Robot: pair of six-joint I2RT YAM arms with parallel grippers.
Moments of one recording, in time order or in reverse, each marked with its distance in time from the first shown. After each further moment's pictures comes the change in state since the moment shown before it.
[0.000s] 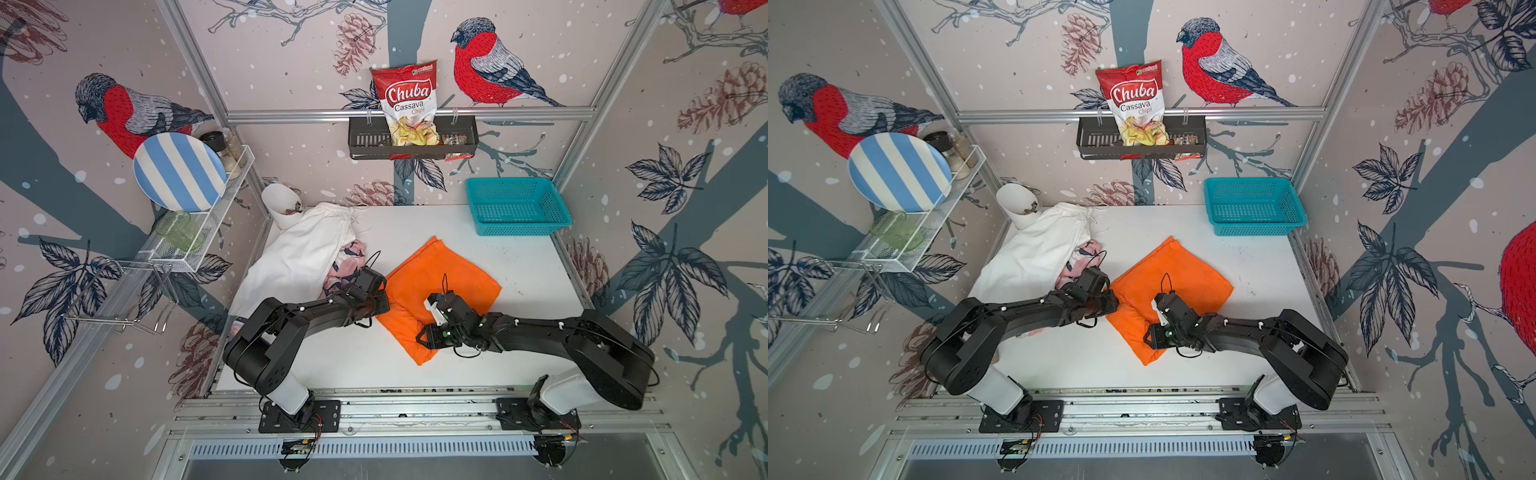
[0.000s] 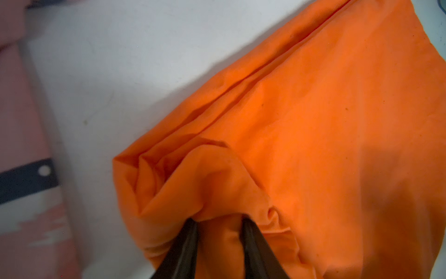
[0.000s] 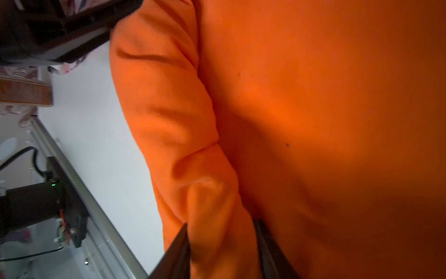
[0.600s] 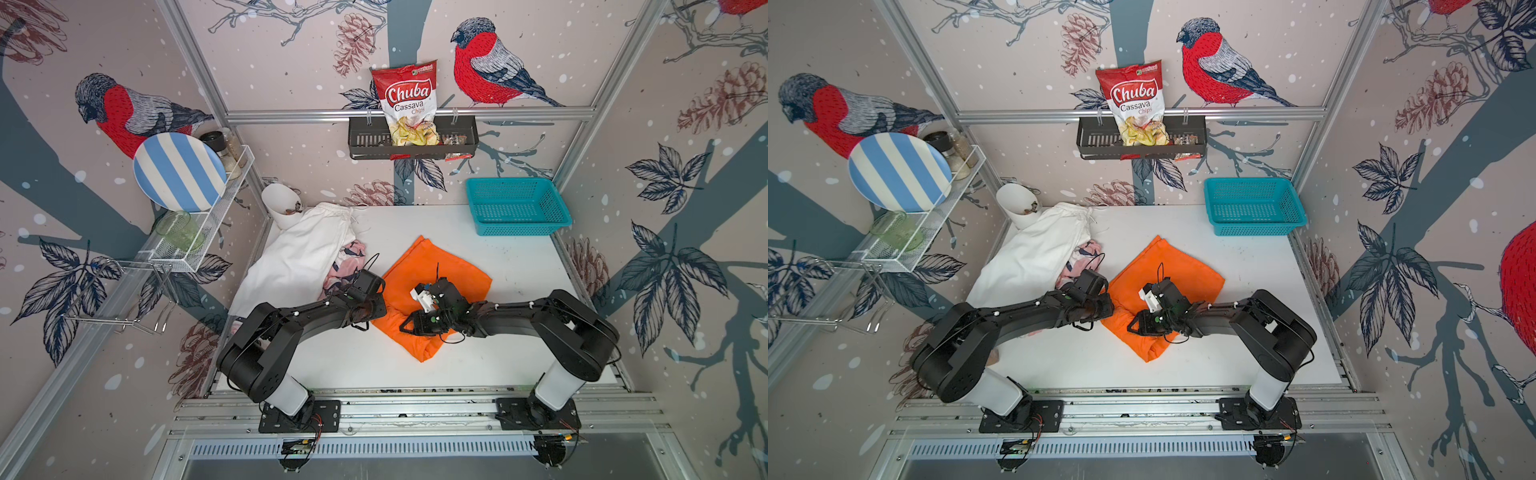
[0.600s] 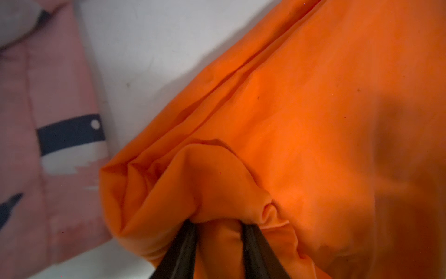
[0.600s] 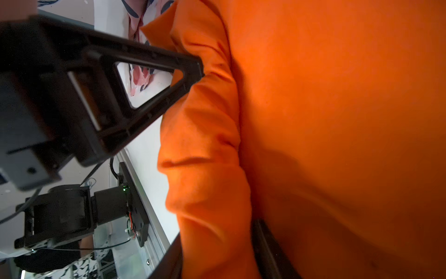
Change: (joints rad) left arm 0.000 -0.027 -0.008 -0.078 -0.016 -0.021; right arm -0.127 0.188 0.044 0.273 -0.362 0.067
